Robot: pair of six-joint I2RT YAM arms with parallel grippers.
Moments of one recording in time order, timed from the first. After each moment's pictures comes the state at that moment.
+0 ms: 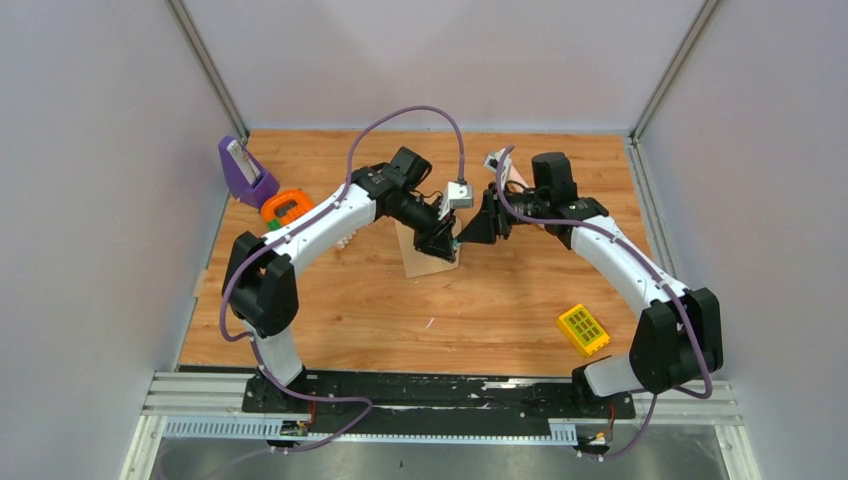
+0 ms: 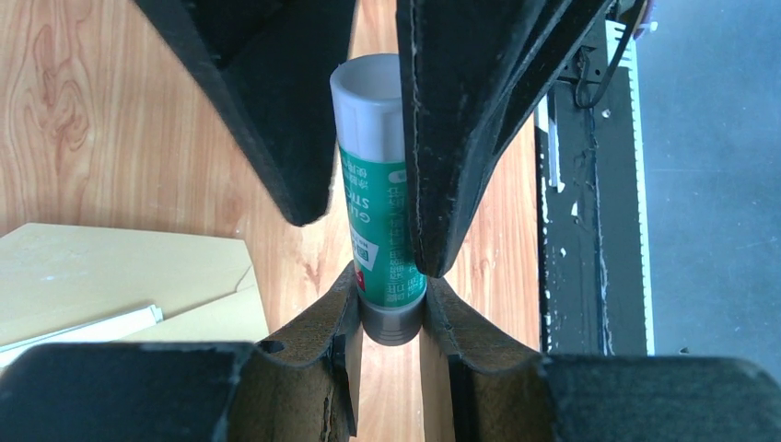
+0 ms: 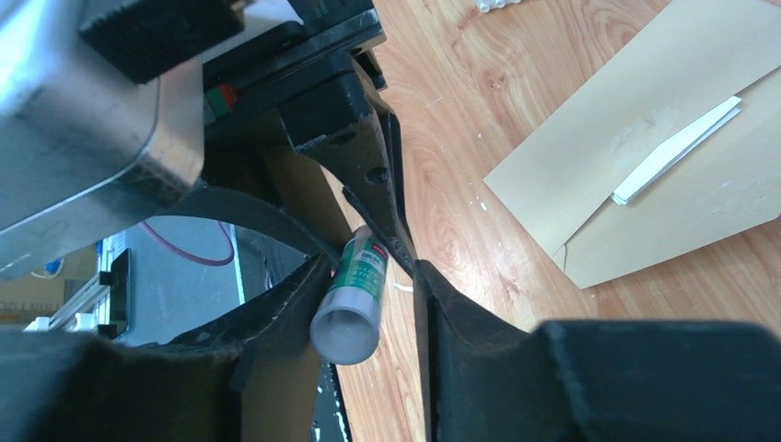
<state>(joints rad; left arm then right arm) -0.65 1.78 1.55 -0.79 0.90 0.54 0.34 1.43 1.11 -0.30 -1.00 0.09</state>
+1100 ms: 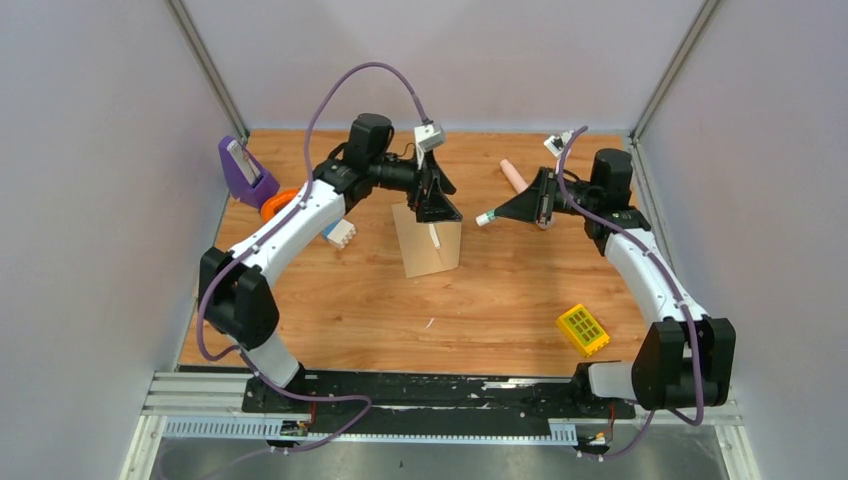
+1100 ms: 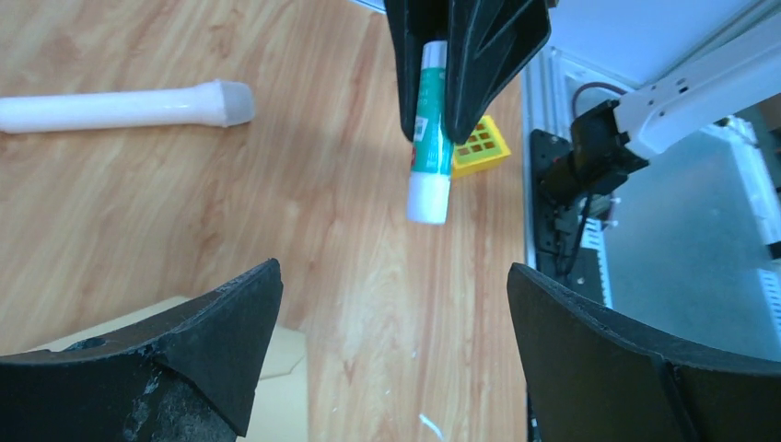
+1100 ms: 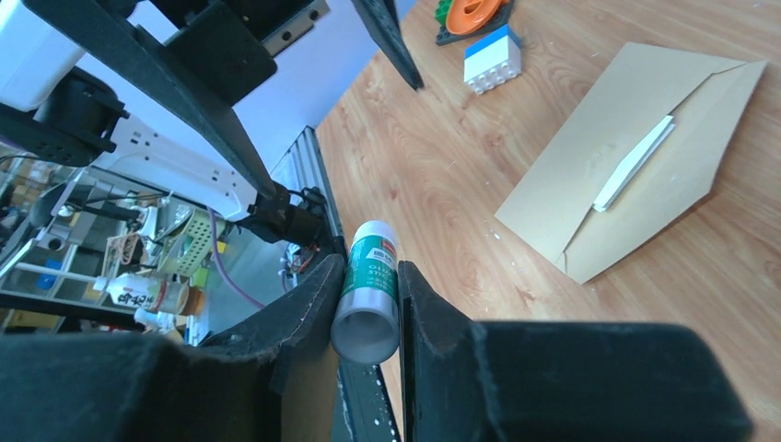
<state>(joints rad) -0.52 1.64 1.52 -0.35 0.98 0.10 0.07 1.32 1.02 -0.05 -1.19 0.44</state>
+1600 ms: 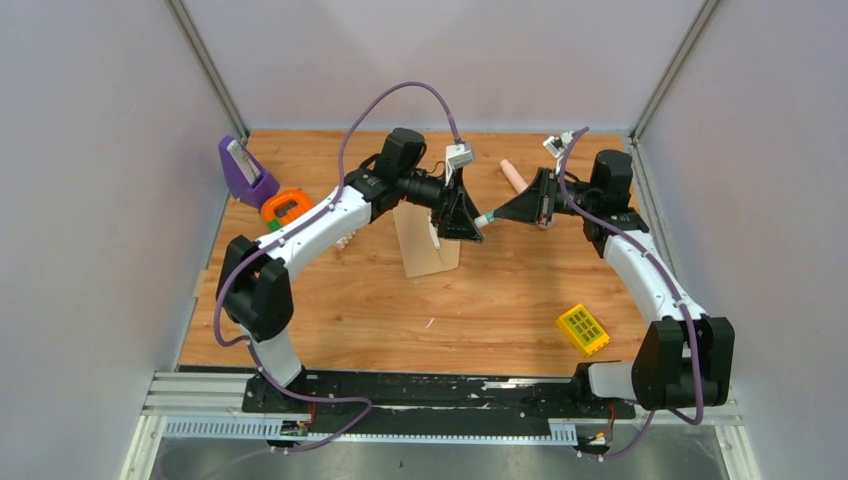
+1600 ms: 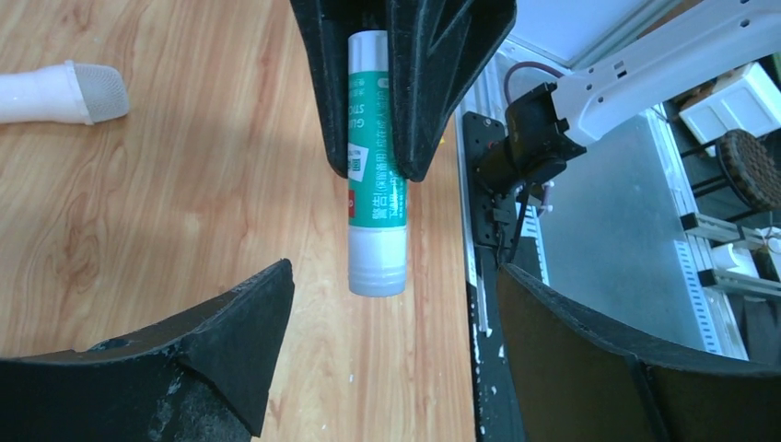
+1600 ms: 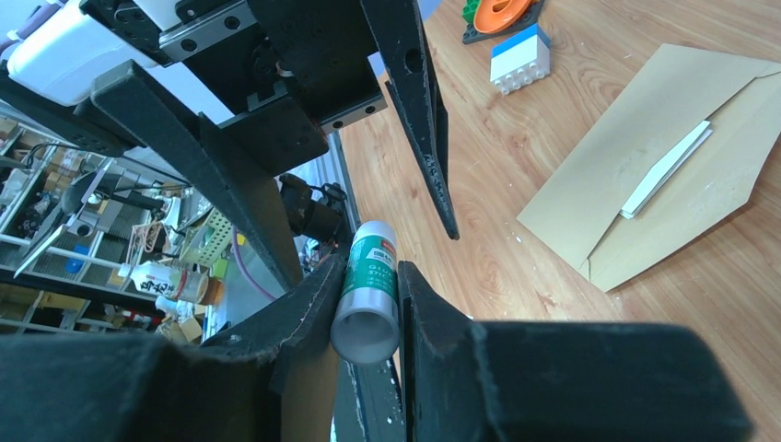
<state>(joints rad) -0.64 1.75 1.51 -0.27 1.04 -0.02 0.07 1.32 0.98 0.07 -1.24 0.53</state>
